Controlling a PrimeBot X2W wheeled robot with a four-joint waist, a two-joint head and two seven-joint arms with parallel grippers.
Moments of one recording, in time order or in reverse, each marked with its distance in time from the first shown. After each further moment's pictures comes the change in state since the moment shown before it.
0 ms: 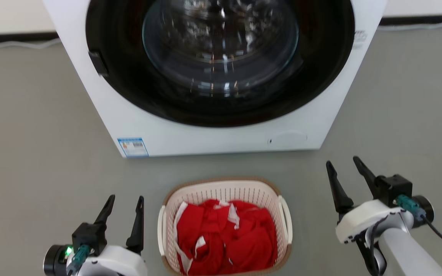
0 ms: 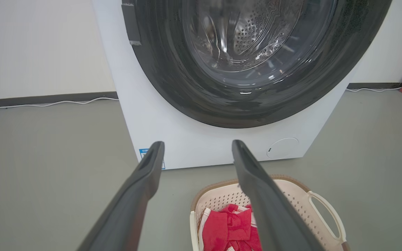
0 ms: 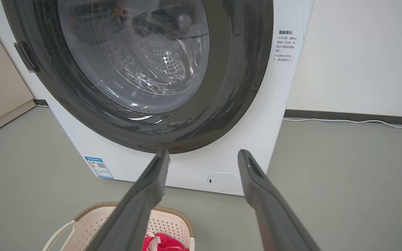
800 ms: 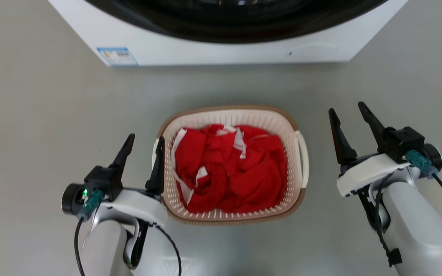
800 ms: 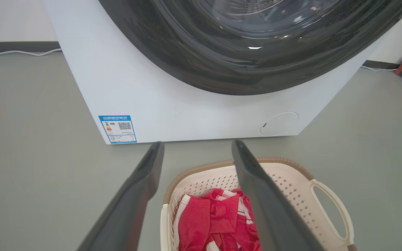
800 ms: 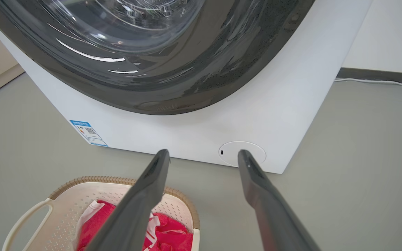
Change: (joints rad) left arm -0.229 -0.003 -0.135 -0.003 -0.120 0.037 0.000; right arm -0.167 -0.022 0.005 -0.050 -0.010 0.000 0.000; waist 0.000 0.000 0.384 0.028
